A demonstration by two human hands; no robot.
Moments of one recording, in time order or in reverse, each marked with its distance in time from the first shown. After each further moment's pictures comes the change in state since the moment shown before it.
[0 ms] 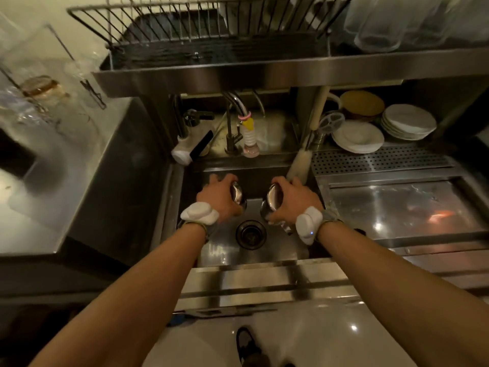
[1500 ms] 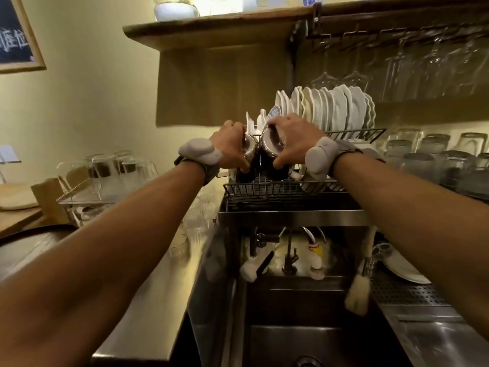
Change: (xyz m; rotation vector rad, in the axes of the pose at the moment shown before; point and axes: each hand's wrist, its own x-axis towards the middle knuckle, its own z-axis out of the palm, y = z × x) left_hand -0.010 0.002 -0.395 0.167 0.591 0.310; right_hand 0.049 -0.275 -0.319 -0.137 0.578 -0.494
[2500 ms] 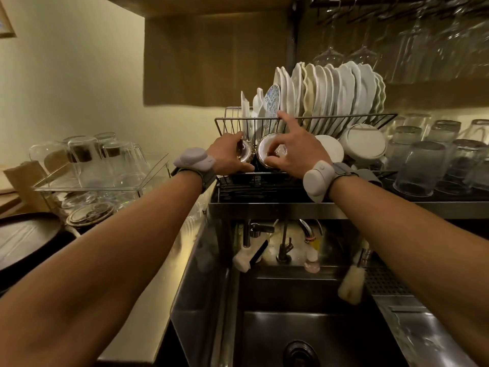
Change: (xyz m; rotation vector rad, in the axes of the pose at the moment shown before) left_hand 0.015 -0.022 0.064 -0.171 -0.081 -0.032; right_hand -0.013 0.025 0.055 0.024 0.115 -0.070
